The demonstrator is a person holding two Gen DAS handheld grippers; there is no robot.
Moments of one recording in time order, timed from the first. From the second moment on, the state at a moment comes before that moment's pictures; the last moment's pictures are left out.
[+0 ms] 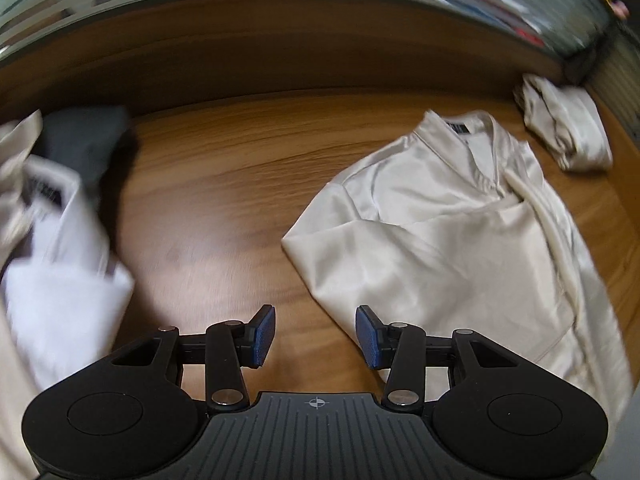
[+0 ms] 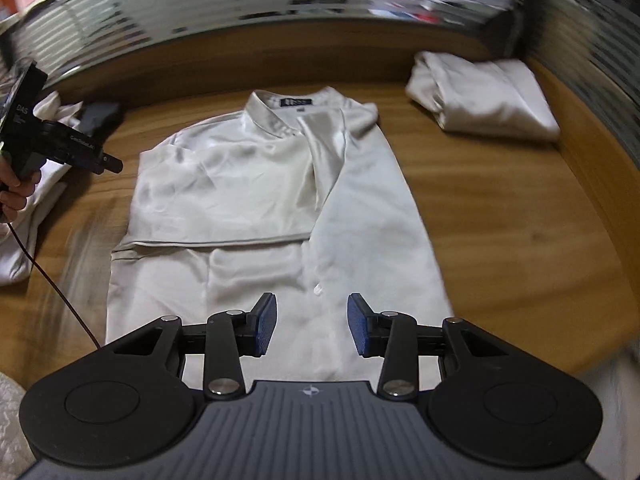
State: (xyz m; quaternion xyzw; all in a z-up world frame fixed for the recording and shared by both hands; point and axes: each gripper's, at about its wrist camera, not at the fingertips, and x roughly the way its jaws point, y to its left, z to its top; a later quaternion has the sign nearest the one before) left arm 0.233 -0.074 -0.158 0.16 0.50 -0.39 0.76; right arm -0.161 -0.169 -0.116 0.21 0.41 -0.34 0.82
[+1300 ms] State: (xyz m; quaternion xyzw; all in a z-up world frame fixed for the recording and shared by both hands) left arm 0.259 -0.115 -0.190 0.45 0.31 -0.67 0.50; right arm -0.024 0.003 -0.212 0.23 0.48 -0.37 0.76
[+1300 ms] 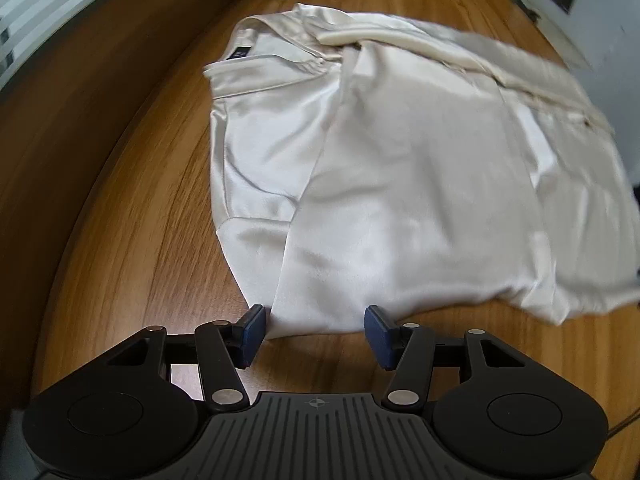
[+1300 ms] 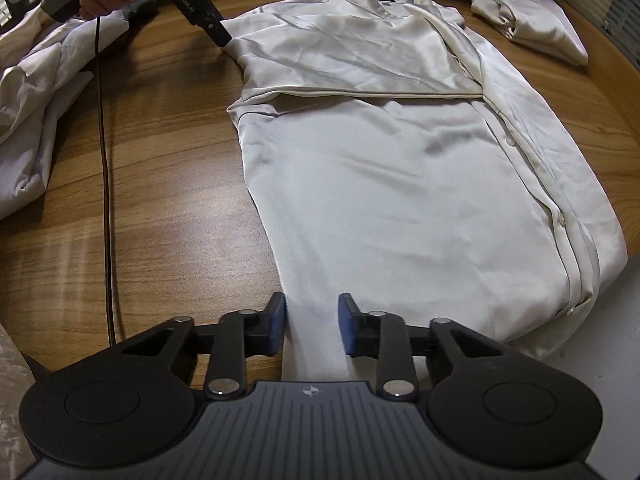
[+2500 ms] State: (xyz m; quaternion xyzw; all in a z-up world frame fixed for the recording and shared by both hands) left arm 0.210 -0.222 -0.110 0.39 0.26 -0.68 0.56; right arm -0.109 -0.090 -0.171 0.27 0.40 -0.51 0.71
